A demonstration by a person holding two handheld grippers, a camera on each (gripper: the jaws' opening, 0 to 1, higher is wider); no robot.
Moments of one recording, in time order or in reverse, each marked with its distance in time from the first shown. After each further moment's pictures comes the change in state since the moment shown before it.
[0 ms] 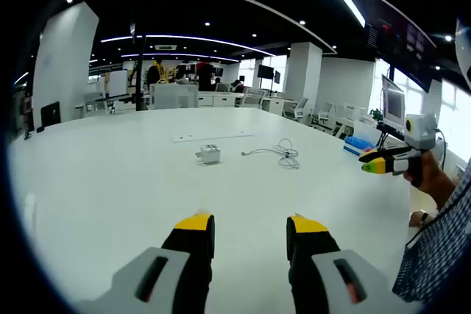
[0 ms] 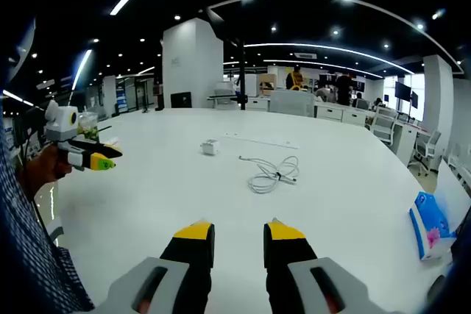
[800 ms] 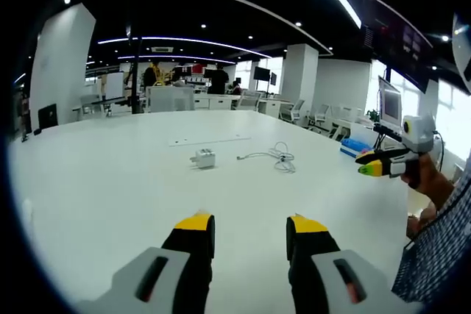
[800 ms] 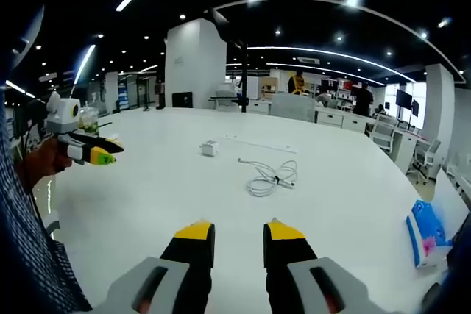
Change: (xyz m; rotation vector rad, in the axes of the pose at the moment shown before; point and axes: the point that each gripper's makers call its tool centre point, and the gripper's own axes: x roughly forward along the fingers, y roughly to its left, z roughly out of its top) left arm 0.005 -0.008 0.007 0.008 -0.011 -0.025; right arm 0.000 -0.002 0.002 -0.040 -0.009 -0.006
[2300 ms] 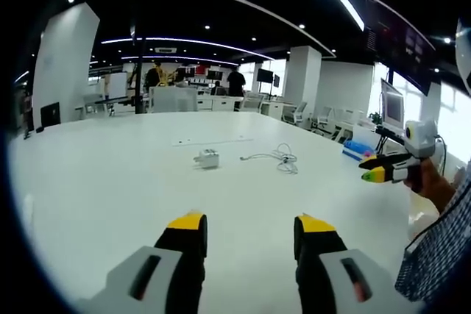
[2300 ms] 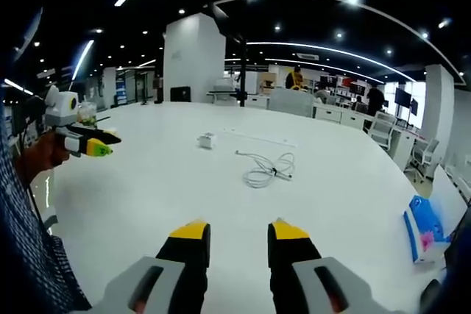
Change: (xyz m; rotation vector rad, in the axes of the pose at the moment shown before) left arm -0.003 0.005 -0.001 -0.011 -0.013 0.017; right arm -0.004 -0.002 -0.010 -0.009 0.029 -0.017
